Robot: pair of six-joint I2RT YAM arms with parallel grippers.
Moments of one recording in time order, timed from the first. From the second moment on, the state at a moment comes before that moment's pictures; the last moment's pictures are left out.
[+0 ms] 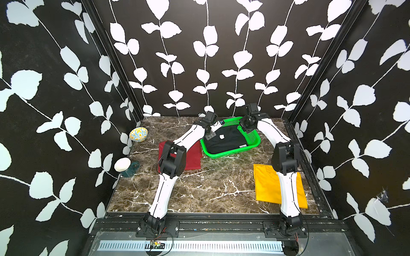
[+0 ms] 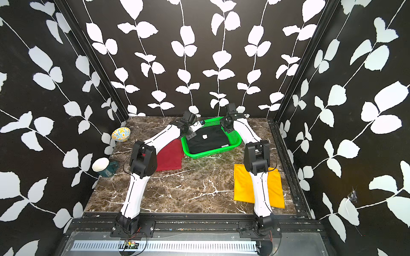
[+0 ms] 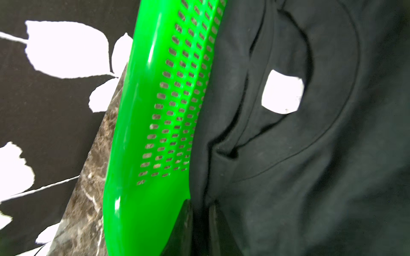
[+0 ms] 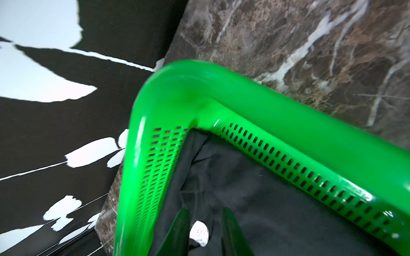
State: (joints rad) left arm -0.53 2.34 2.09 -0.68 -0.15 0.61; right arm 0.25 2.30 2.13 -0.73 -0.09 1.17
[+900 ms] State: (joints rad) left arm -0.54 2.32 2.06 -0.75 -0.11 0.56; right arm 0.28 1.93 1.71 -0.89 -0.02 0.94
